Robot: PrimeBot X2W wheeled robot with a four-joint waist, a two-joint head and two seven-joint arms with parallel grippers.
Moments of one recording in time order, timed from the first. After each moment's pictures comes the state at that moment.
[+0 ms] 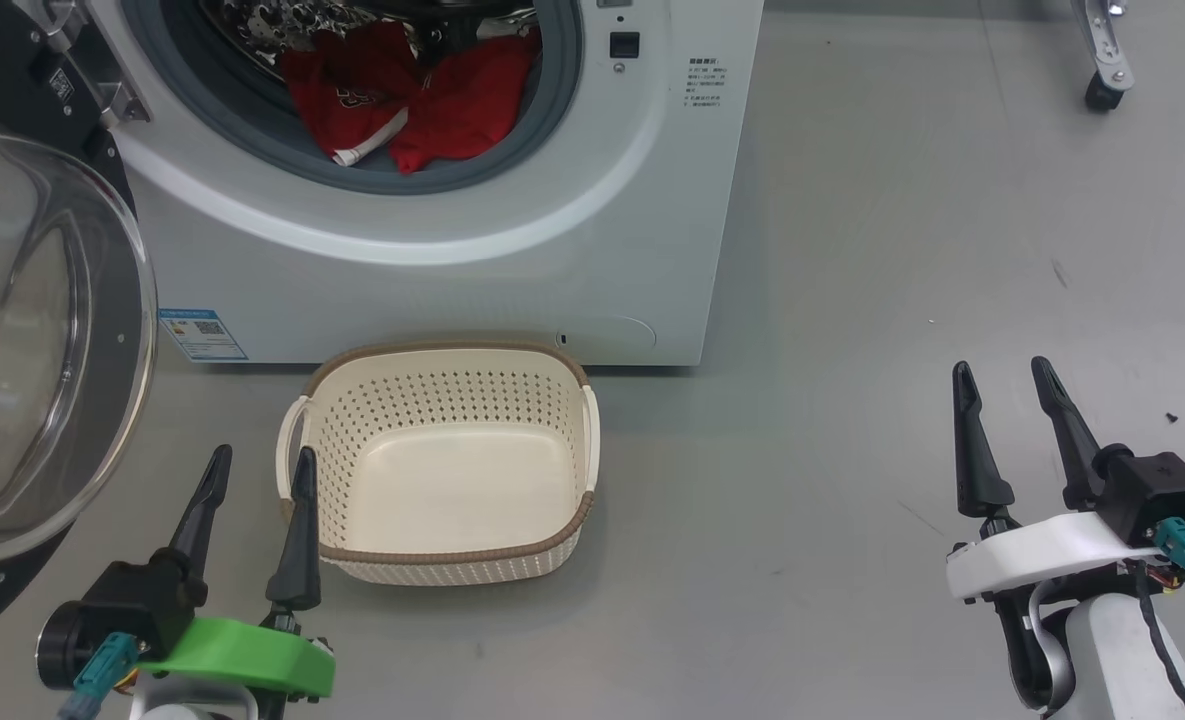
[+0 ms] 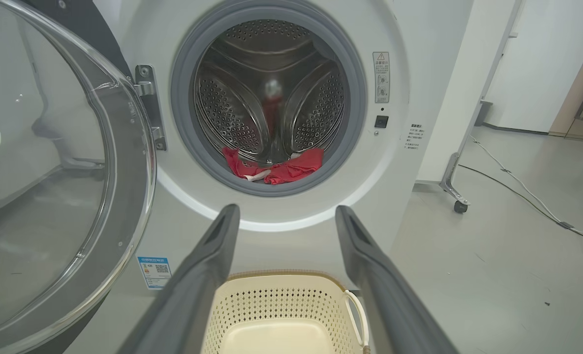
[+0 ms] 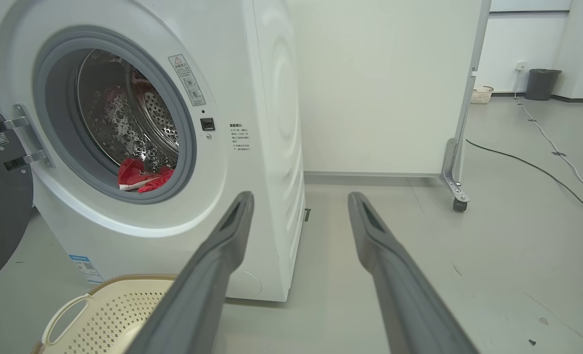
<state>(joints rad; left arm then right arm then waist) -0.04 0.08 -0.12 0.13 -0.34 -0.06 -0.25 -0.11 -0.05 0.00 0.21 0.22 0.10 -0.26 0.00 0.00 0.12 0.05</state>
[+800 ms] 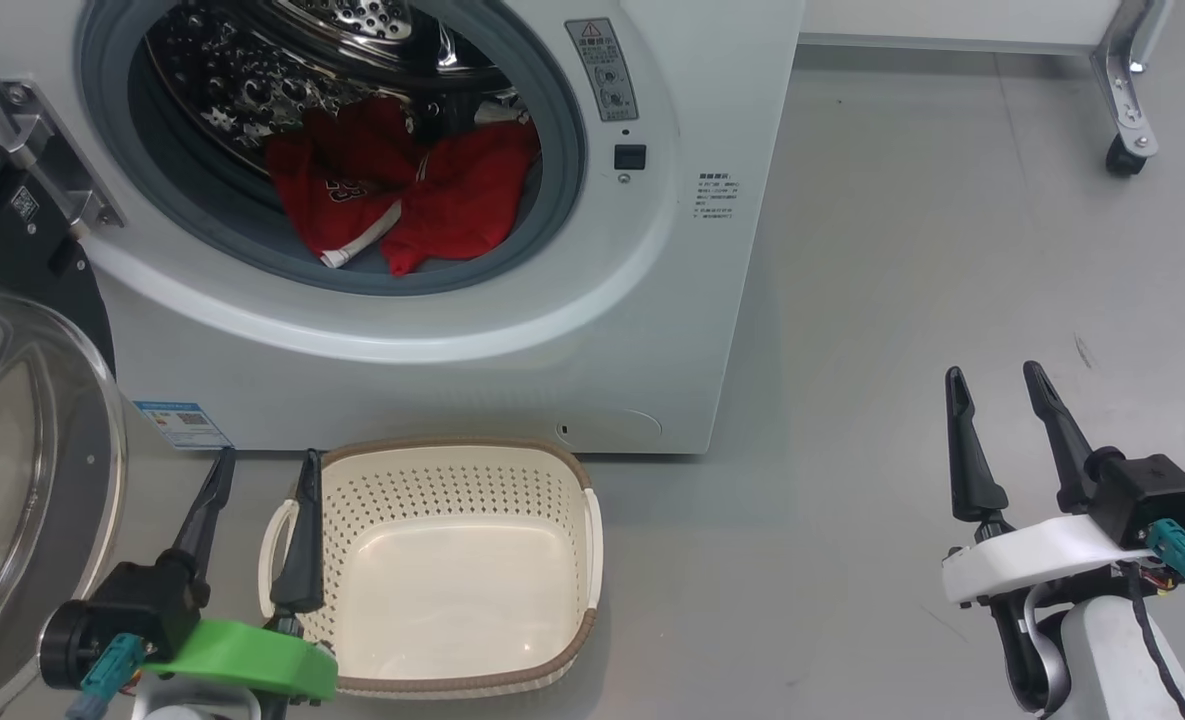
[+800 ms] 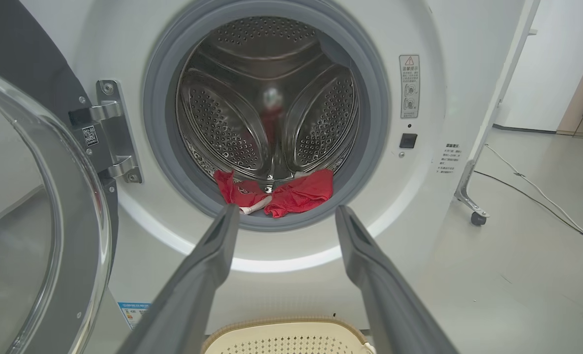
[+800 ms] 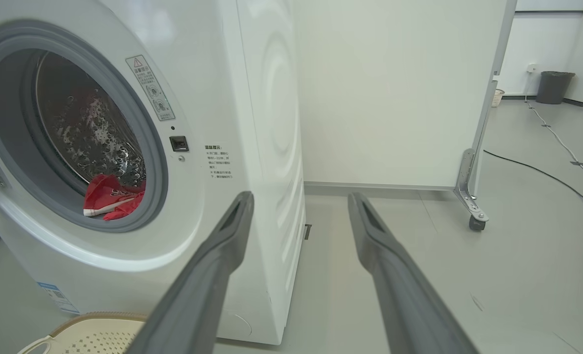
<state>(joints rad) -0.04 0.08 -0.11 0.13 -0.32 -0.06 -0.25 -0.11 -0.05 0.01 0.22 0.21 0.11 -0.26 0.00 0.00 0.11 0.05</state>
